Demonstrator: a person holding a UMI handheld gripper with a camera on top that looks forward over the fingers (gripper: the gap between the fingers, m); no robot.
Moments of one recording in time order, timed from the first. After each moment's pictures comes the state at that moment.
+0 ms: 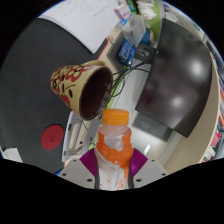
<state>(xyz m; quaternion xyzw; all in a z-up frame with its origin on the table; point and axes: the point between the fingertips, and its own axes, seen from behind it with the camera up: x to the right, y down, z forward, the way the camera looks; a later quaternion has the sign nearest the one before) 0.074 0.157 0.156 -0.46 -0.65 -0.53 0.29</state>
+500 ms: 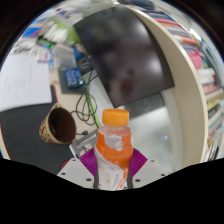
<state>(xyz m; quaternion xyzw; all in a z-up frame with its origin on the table) 0.058 0.132 0.181 -0.66 -0.46 -0.33 0.48</state>
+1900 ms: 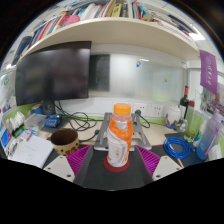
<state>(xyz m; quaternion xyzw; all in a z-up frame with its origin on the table) 0.105 0.069 0.099 -0.82 -0.03 0.00 0.57</state>
